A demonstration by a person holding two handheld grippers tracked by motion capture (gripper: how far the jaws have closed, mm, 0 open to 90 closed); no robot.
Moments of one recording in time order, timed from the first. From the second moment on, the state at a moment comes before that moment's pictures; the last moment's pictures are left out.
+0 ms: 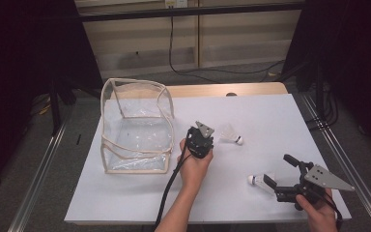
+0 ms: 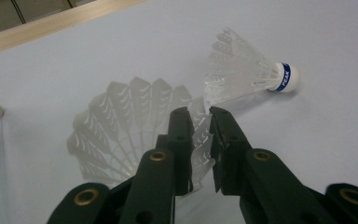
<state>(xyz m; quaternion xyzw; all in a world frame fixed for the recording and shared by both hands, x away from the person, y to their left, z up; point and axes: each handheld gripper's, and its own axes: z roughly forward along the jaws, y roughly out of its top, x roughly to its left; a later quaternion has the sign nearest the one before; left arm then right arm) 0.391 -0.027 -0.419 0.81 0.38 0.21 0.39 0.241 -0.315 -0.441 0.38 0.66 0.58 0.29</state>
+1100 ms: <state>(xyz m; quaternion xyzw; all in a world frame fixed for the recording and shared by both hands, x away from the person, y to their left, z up) 0.395 -0.035 -0.399 0.79 0.39 0.20 0.44 0.241 -0.318 -0.442 0.38 0.66 0.58 0.29</state>
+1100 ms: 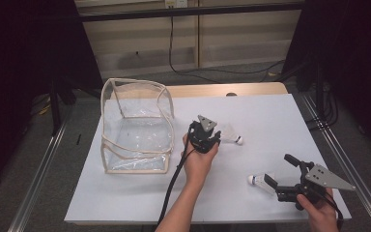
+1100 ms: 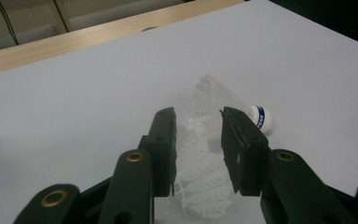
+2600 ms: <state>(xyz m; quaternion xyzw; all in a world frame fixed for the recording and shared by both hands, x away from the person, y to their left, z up) 0.407 -0.010 -0.406 0.78 0.42 0.31 0.33 0.242 -0.318 -0.442 0.38 0.66 0.58 0.29</state>
